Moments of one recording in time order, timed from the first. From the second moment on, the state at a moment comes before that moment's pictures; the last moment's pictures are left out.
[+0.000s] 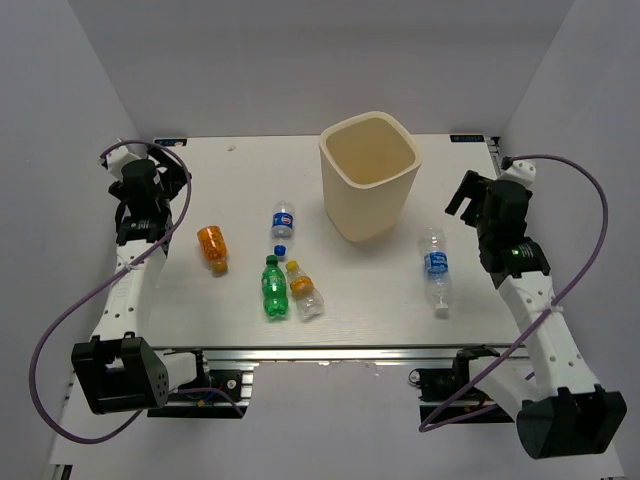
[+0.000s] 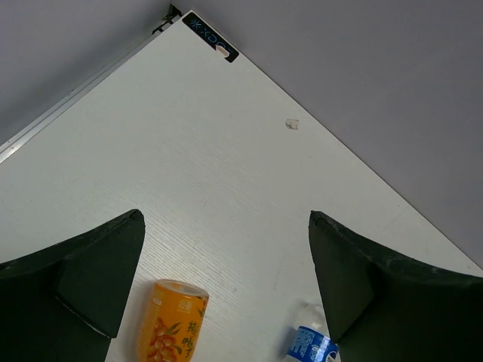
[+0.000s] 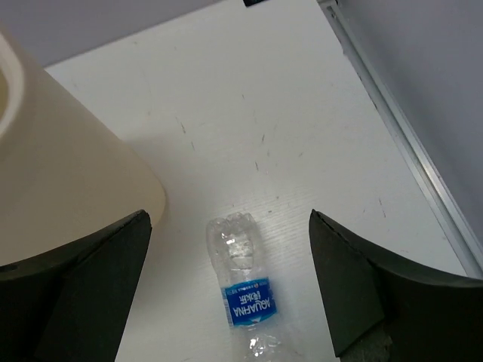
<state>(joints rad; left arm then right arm) 0.10 1.21 1.04 -0.13 -0.30 -0.54 0.14 0.99 0.94 -0.35 0.30 0.29</state>
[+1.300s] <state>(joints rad) 0.10 1.29 1.02 -0.13 -0.32 -0.53 0.14 1.20 1.13 -0.23 0.20 0.24</state>
